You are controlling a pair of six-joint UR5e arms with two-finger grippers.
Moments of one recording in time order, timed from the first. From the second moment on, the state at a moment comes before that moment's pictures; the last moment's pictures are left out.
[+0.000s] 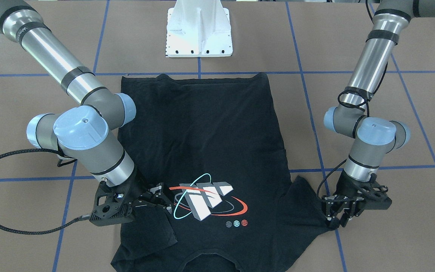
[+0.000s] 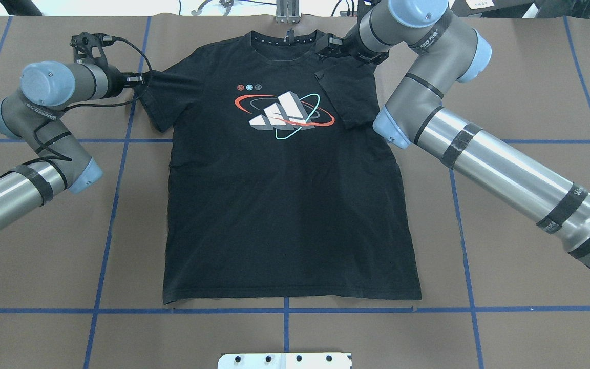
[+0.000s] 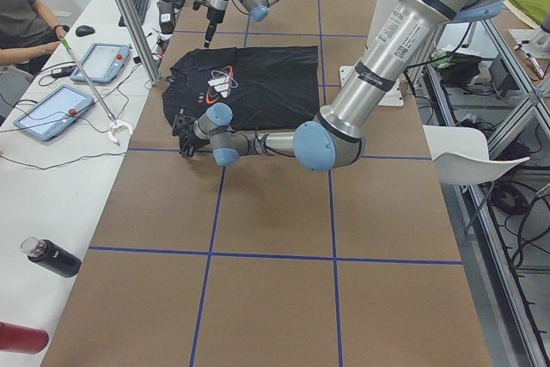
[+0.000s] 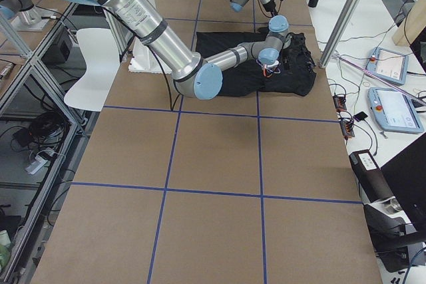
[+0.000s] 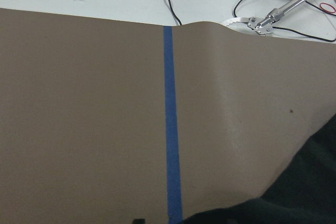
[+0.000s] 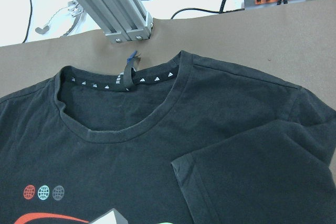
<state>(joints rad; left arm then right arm) -0.88 -2.20 -0.84 -2.78 -1.67 -1.07 0.86 -0.70 1.05 -0.85 1.94 1.12</state>
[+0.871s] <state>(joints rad) -0.90 -2.20 -1.00 -2.63 -1.69 -1.05 0.86 -0.70 1.05 -0.85 1.95 1.14</state>
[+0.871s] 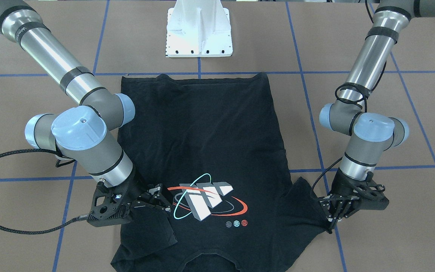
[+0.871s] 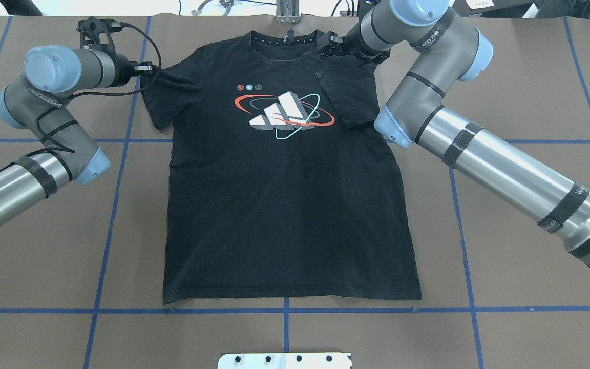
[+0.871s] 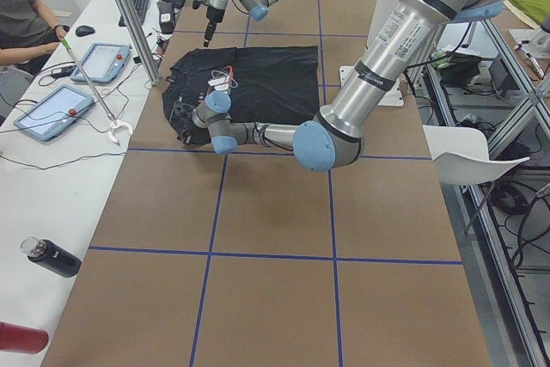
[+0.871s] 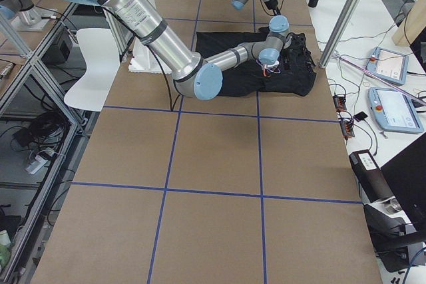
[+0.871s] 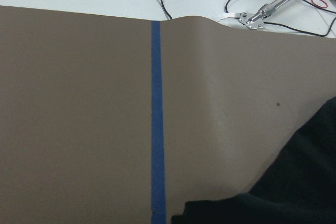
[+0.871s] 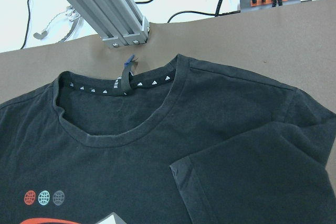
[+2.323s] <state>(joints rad) -0.76 -2.53 -0.81 -2.63 -1.62 -1.50 0.90 -0.83 1.21 -0.85 1.99 1.16</state>
